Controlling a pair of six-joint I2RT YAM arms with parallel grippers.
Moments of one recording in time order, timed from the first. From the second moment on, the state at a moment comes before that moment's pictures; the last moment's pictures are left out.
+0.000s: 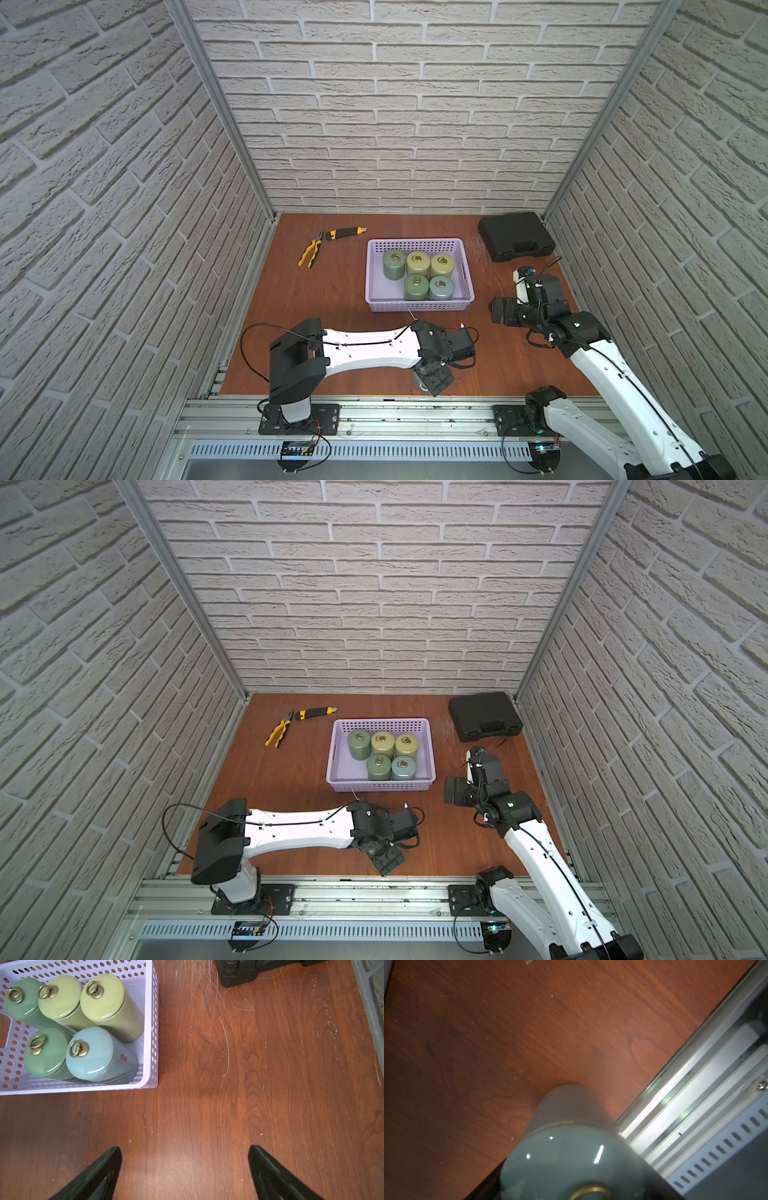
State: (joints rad) left arm -1.35 1.74 1.30 -0.95 -0.08 -0.38; right arm 0.21 0.86 0.81 -0.87 0.09 0.30
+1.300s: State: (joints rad) left arm -1.24 1.50 1.31 -0.97 -0.20 -0.50; right arm 0.21 0.90 0.84 -0.87 -0.13 0.13
